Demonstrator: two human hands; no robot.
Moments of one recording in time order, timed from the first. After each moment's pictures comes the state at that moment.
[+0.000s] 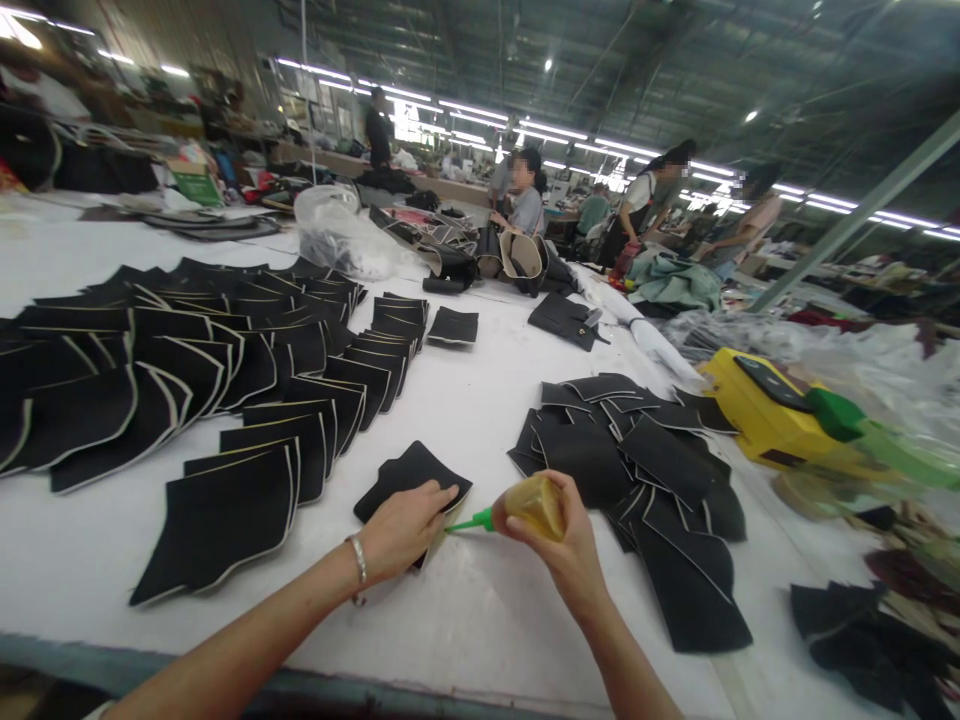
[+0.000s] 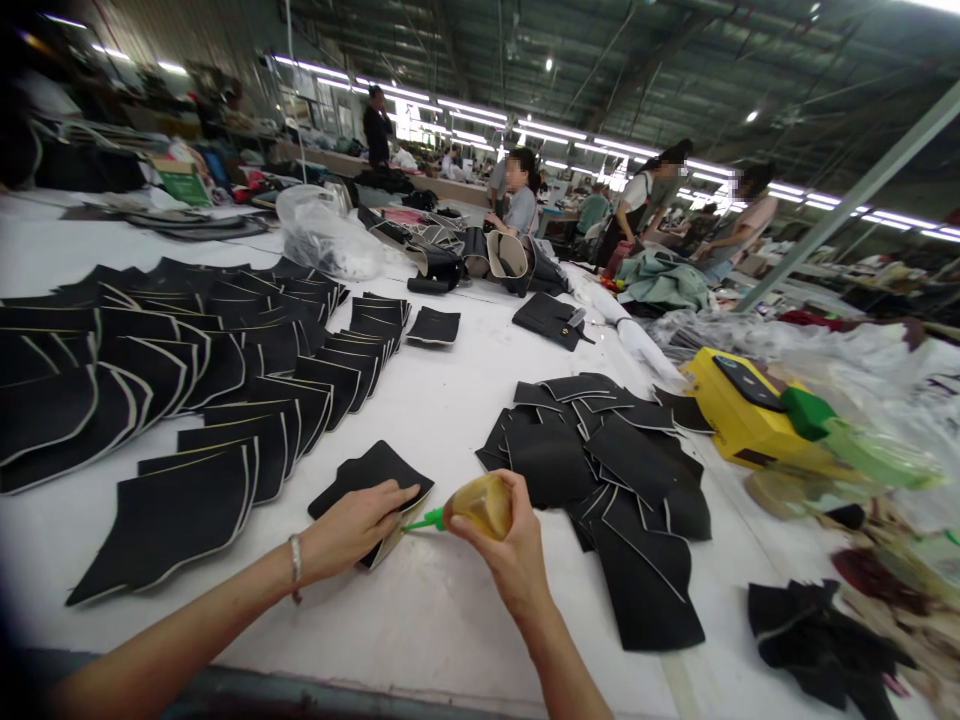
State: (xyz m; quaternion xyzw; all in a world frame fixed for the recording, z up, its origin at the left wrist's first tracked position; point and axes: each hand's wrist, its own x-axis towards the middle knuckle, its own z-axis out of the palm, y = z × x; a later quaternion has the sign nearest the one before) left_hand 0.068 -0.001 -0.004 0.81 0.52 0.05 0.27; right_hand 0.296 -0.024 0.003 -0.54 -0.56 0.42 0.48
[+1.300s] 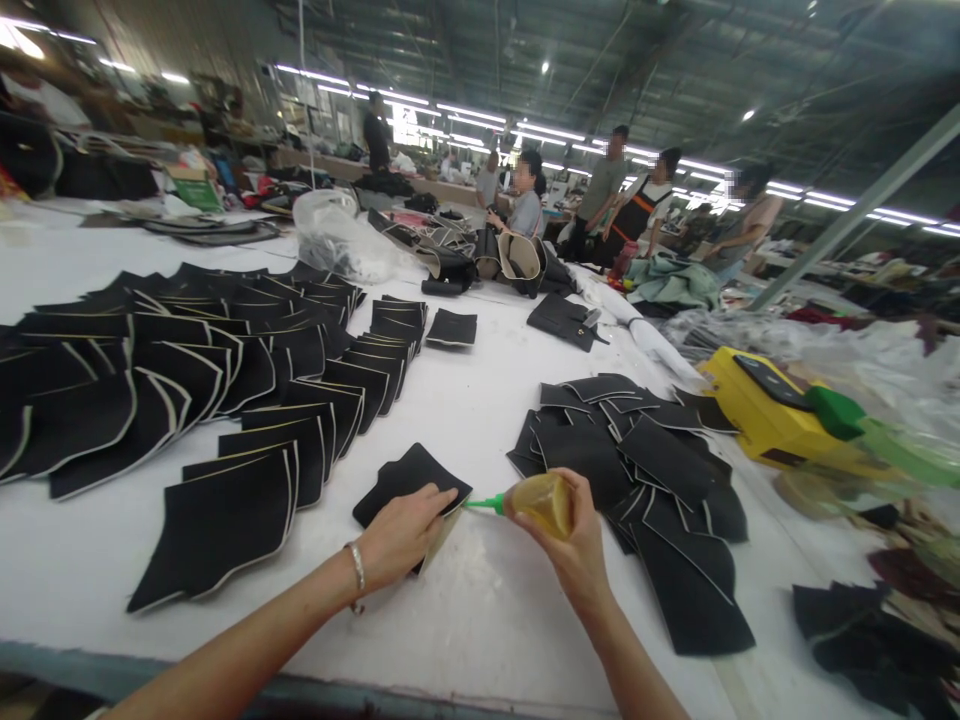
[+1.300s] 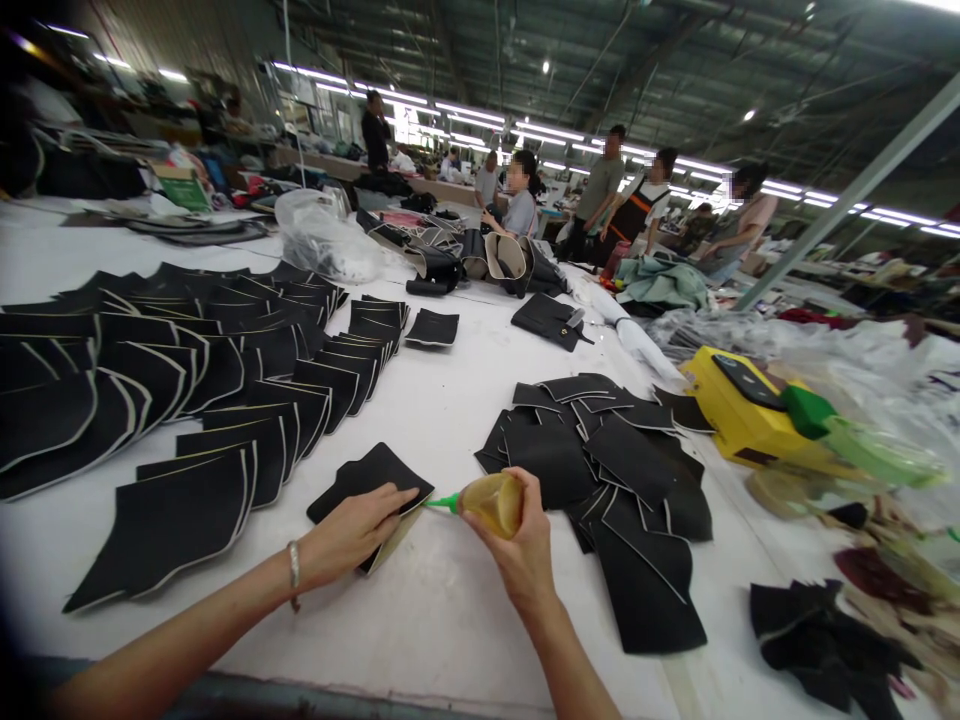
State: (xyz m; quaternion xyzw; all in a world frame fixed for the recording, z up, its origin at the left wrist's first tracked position) left_hand 0.070 -0.002 -0.008 0.80 0.53 0.06 0.28; right_hand 0.307 -0.018 -0.009 -0.55 -0.58 0.33 0.50
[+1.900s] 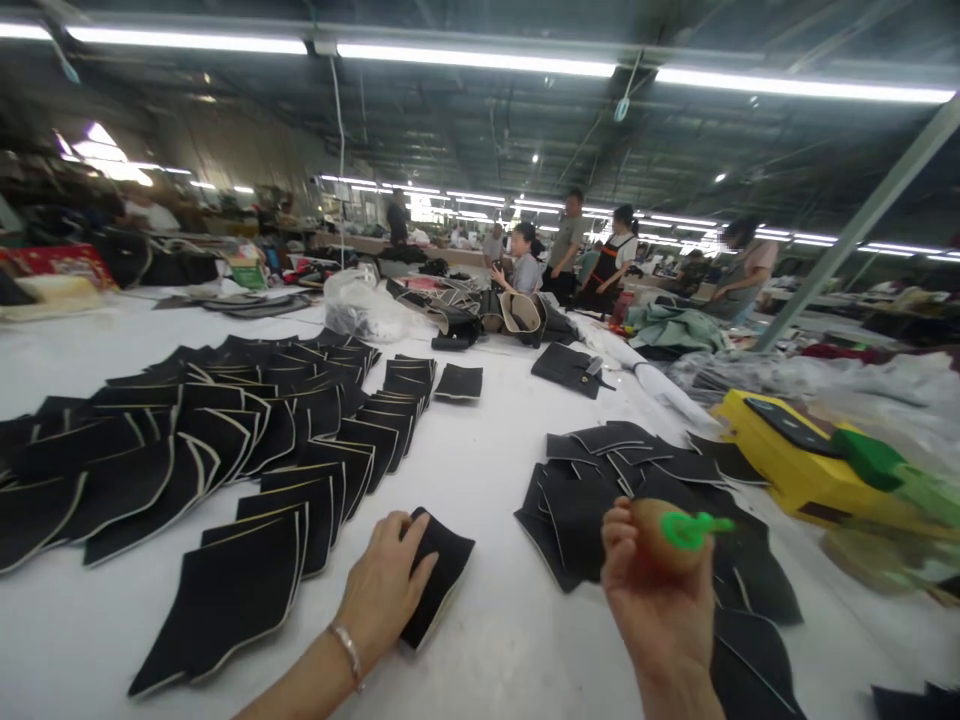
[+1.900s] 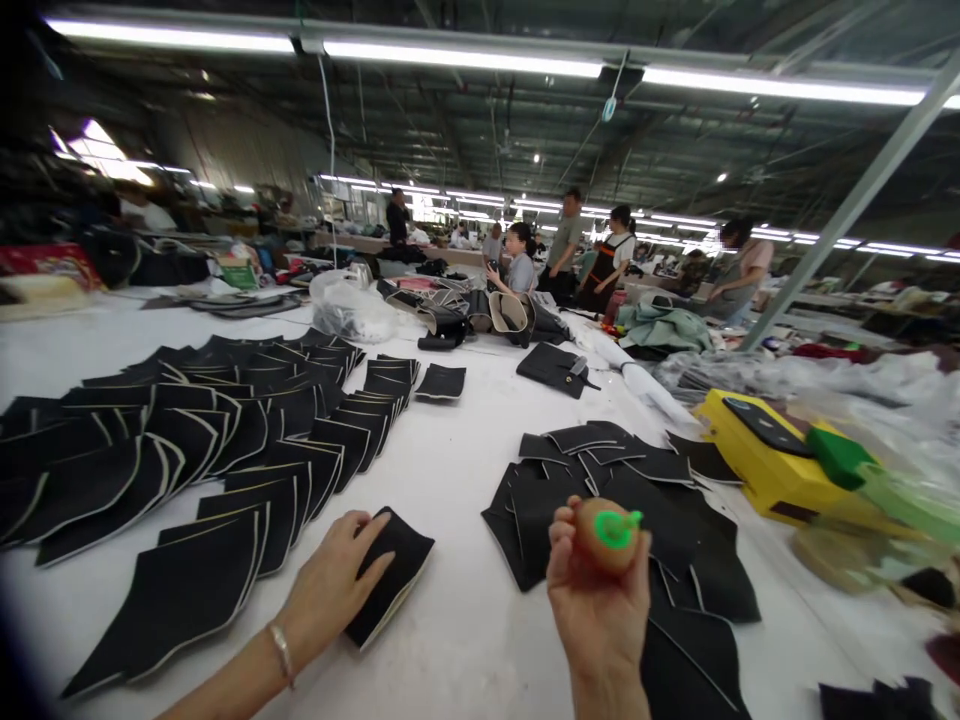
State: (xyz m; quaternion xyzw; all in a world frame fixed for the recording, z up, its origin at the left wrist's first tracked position) left_hand 0.061 -0.003 -0.002 0.71 0.67 0.15 0.14; right_hand 0.353 0.001 0.041 -0.17 -0.04 0.71 0.69
